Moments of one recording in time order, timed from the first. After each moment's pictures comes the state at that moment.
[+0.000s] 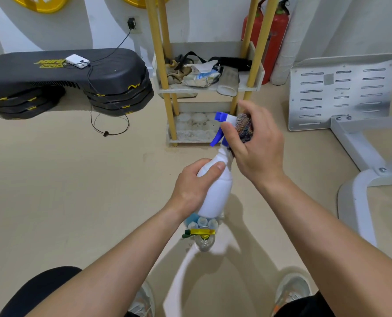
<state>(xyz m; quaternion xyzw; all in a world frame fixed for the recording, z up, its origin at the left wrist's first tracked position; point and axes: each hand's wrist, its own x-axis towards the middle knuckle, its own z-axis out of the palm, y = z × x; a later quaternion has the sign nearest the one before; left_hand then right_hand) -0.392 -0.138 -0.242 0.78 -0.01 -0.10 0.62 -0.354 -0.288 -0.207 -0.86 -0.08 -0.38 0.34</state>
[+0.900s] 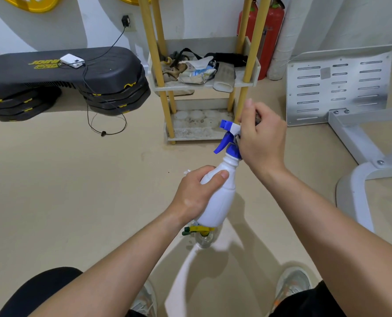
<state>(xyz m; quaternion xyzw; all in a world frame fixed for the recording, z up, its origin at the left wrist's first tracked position) -0.401 -0.140 -0.257 0.79 -0.04 -0.14 0.59 -0.351 -0.290 -0.197 -0.83 0.04 -0.31 0.46</state>
